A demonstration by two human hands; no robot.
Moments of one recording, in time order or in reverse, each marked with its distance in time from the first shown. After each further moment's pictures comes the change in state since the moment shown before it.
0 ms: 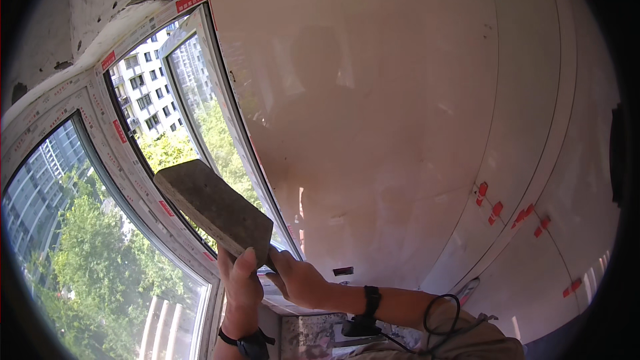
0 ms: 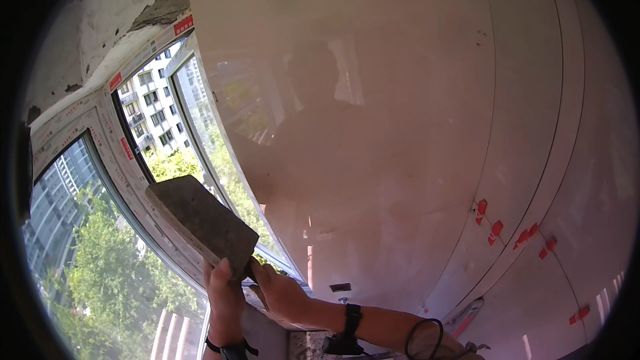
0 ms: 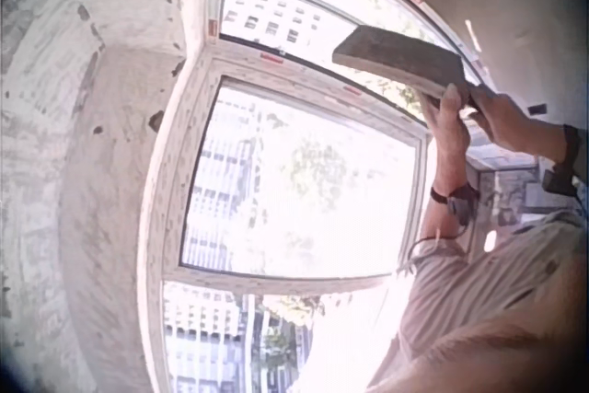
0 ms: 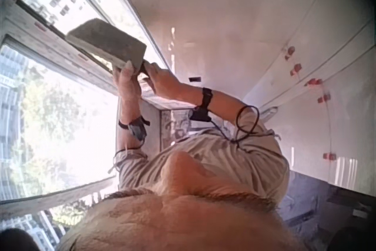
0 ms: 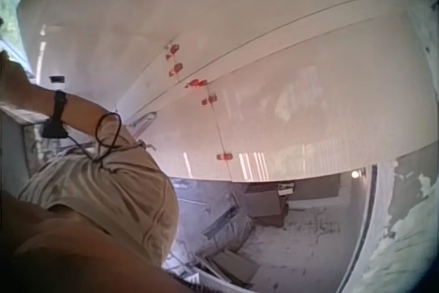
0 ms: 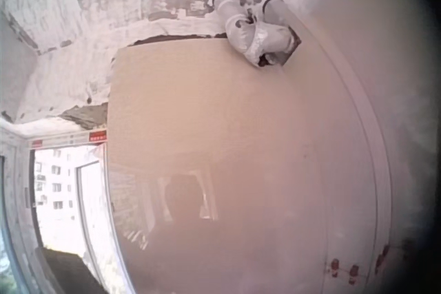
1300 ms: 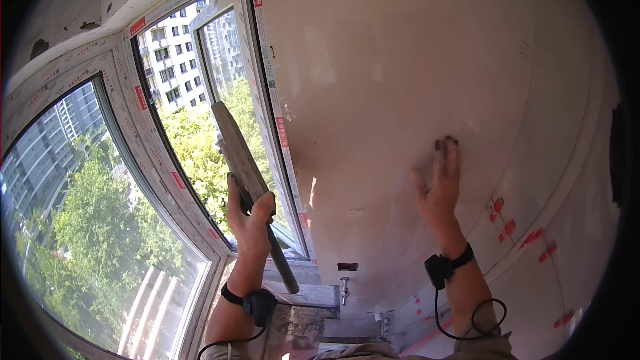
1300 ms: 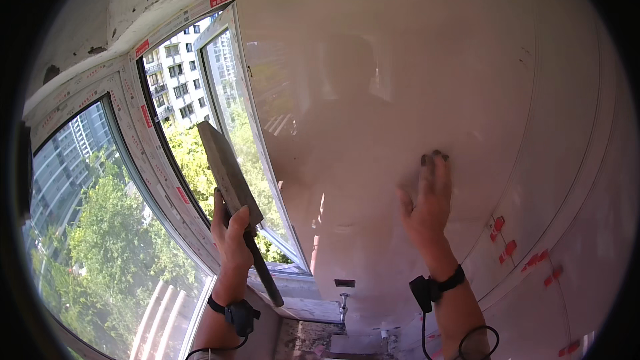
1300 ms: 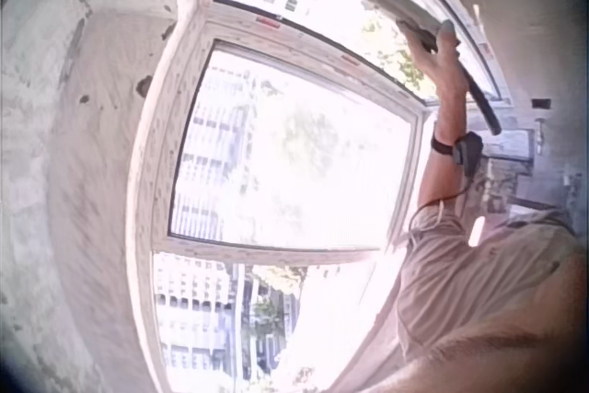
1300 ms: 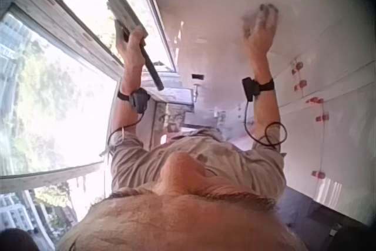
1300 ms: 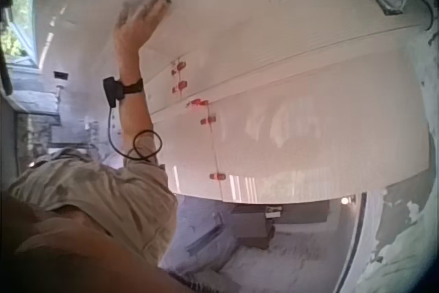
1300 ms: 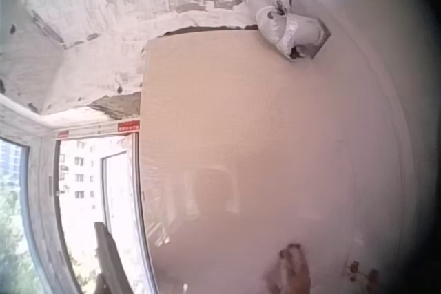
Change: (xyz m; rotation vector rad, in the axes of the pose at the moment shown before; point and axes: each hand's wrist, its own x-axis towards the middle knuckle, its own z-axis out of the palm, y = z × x) left_hand 0.050 -0.002 0.016 0.184 0.175 0.072; right_hand -0.001 0.092 -0.219 -0.975 0.686 -0.019
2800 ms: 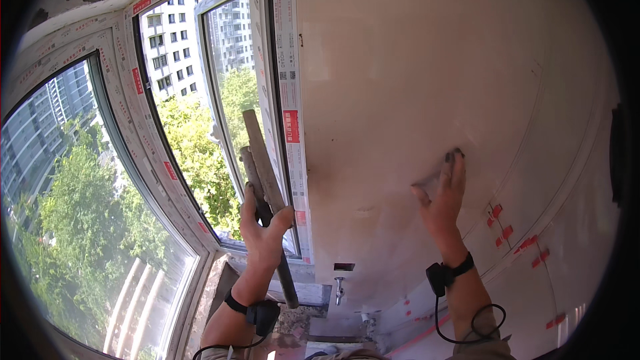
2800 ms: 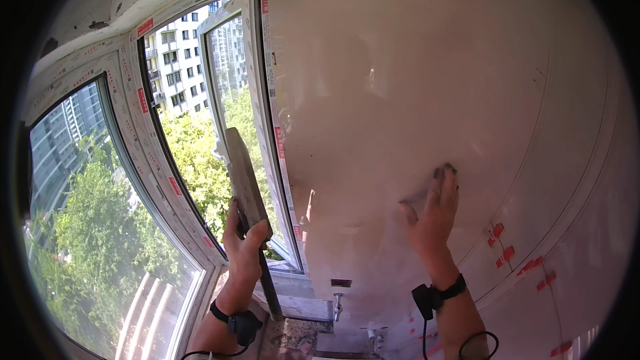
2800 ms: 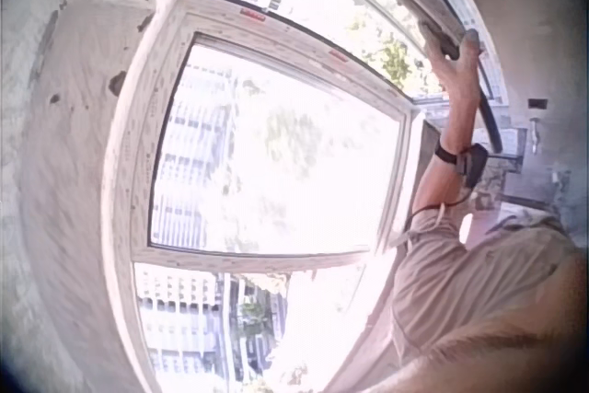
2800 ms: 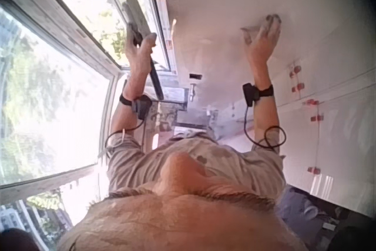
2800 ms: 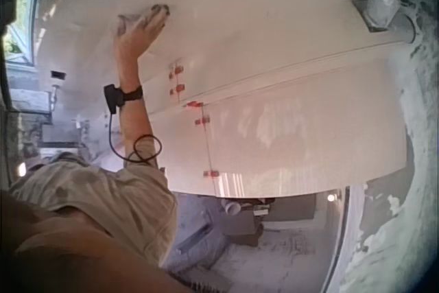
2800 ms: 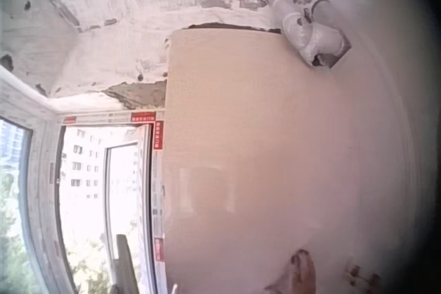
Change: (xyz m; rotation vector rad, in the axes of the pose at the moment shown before) left_hand -0.014 -0.032 -0.022 0.077 0.001 -0.035; right_hand -0.008 -0.017 -0.007 -0.065 -0.126 0.032
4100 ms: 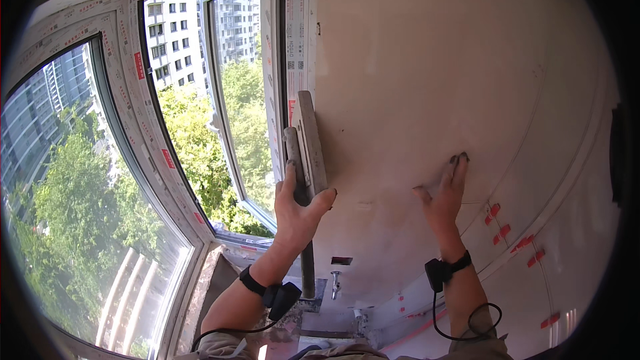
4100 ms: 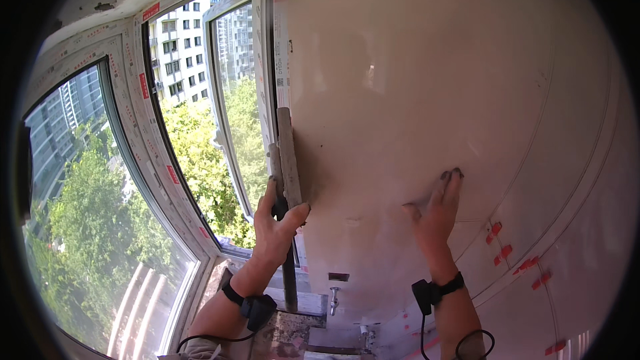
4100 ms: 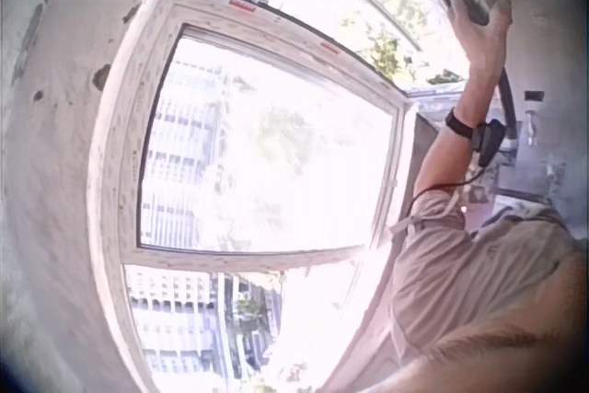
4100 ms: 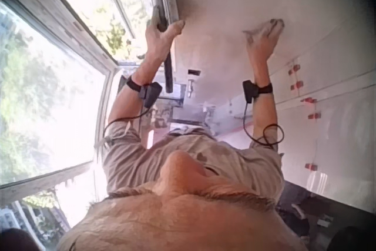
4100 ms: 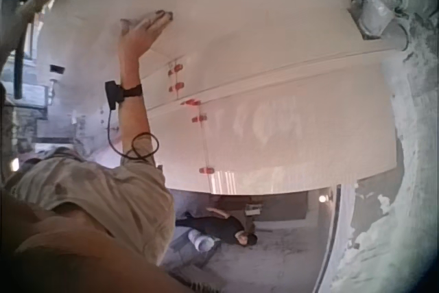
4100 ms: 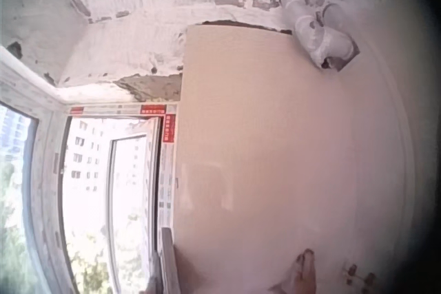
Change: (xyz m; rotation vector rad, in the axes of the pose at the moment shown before) left_hand 0.013 -0.011 0.026 0.265 -0.120 0.103; right_hand -0.010 0.001 0.009 0.016 -0.025 0.028
